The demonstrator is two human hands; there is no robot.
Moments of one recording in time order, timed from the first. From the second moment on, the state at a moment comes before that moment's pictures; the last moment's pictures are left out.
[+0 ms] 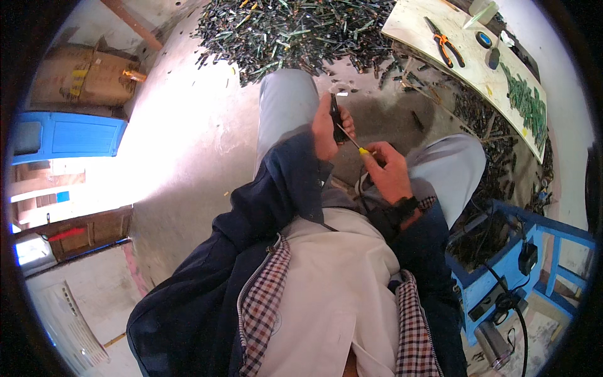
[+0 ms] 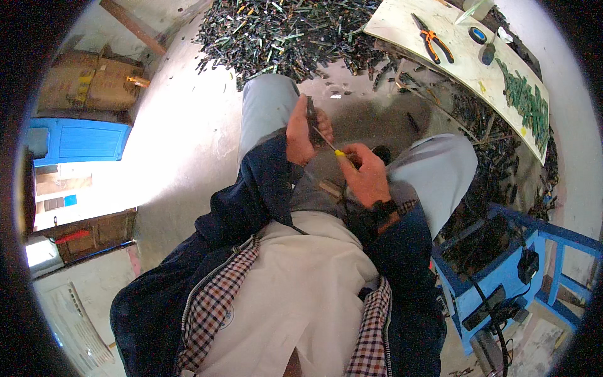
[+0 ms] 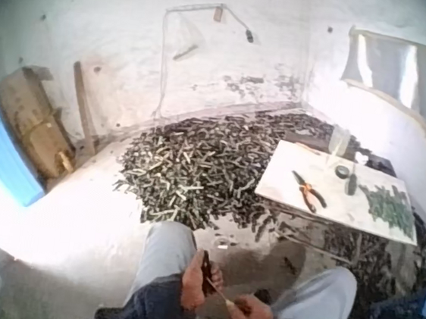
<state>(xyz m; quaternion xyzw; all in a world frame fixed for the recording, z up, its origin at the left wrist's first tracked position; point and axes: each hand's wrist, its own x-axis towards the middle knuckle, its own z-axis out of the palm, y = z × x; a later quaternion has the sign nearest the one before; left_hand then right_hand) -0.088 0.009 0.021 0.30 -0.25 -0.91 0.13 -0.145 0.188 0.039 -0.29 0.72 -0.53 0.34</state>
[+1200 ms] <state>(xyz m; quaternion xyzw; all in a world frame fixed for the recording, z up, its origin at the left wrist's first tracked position) -0.086 0.001 0.034 0.26 -0.13 -0.94 0.15 -0.133 0.176 0.053 -0.48 0.73 -0.48 0.01</state>
